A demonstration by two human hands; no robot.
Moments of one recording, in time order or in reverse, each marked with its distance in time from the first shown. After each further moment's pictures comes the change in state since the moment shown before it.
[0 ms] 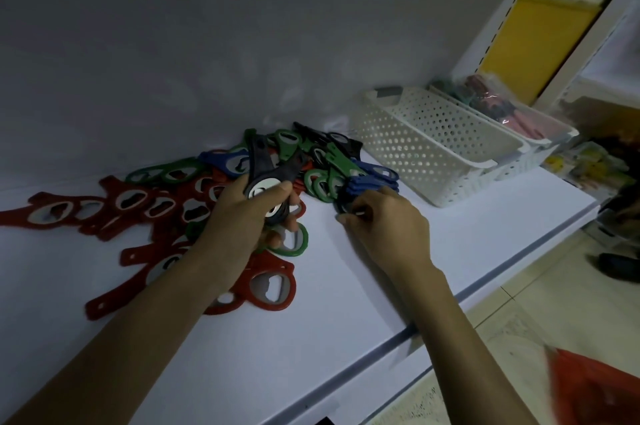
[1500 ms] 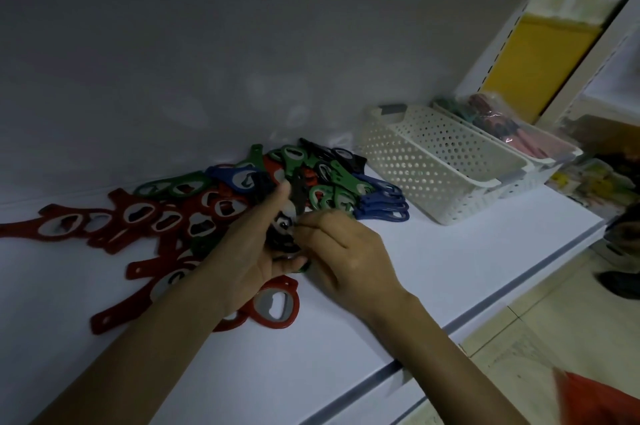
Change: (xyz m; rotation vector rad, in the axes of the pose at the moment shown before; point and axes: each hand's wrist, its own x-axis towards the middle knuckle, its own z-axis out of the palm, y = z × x) left_hand 0.007 -0.013 -0.007 -0.330 -0.240 -0.255; right_hand -0.012 -0.035 0.012 0.242 0.323 -0.867
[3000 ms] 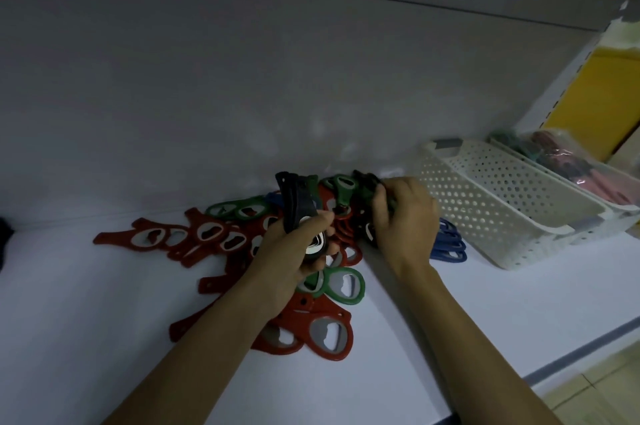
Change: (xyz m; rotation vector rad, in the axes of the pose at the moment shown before) left_hand 0.000 0.021 -0.012 0.077 0.275 0.201; right_hand 0.055 0.047 0.036 -0.155 0.178 0.644
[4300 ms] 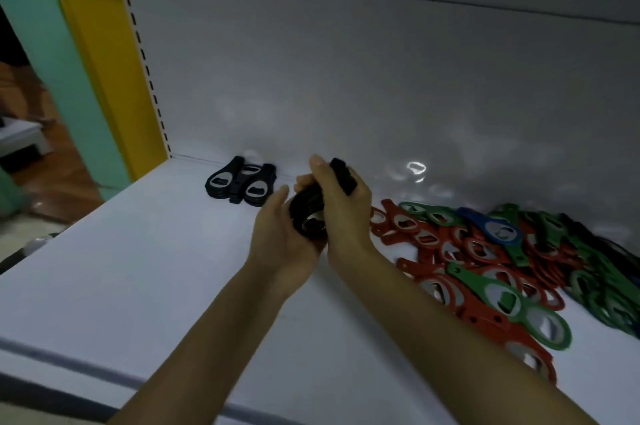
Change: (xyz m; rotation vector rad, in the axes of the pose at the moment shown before) left_hand -0.125 0.063 -0.173 -0.588 0.226 0.302; right_hand -0.087 -0.298 0.053 1.407 -0.756 0.537
